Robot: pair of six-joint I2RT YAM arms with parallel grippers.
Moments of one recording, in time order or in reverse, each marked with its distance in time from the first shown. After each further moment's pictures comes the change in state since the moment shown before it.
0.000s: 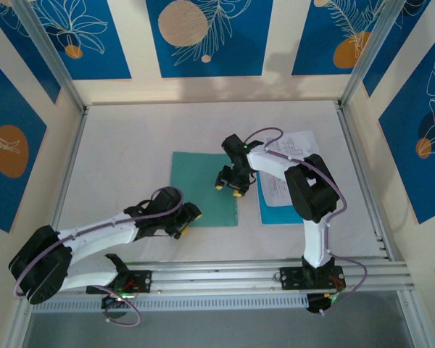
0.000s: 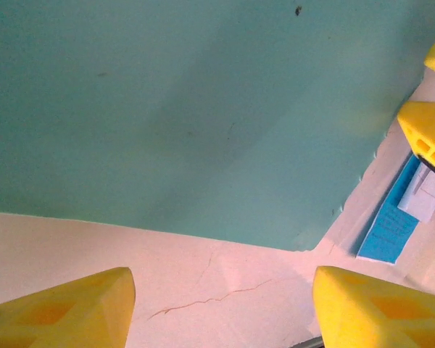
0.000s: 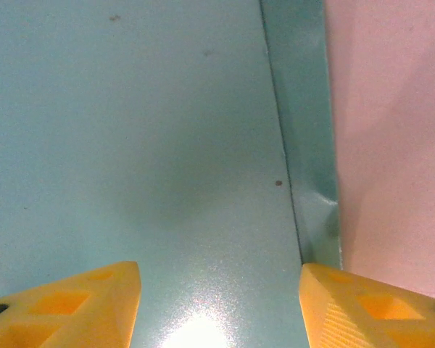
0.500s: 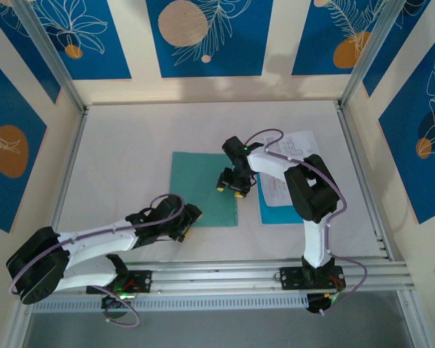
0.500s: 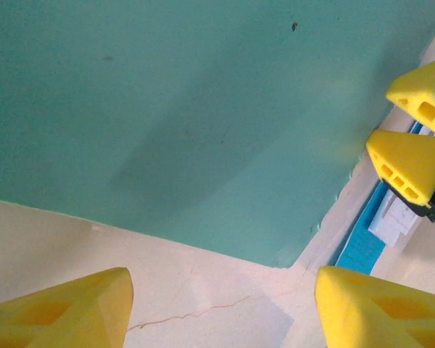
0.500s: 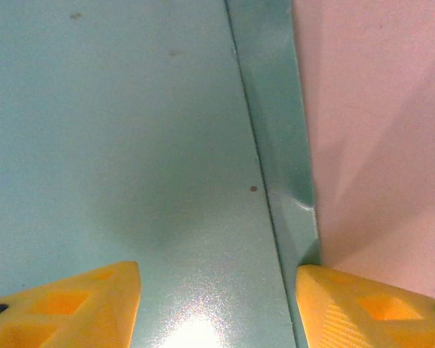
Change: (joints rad) left arm -0.092 -0.018 -0.061 0.121 -0.143 -0.174; right arm 0.008 -0.001 -0.026 0.016 0.018 -0.002
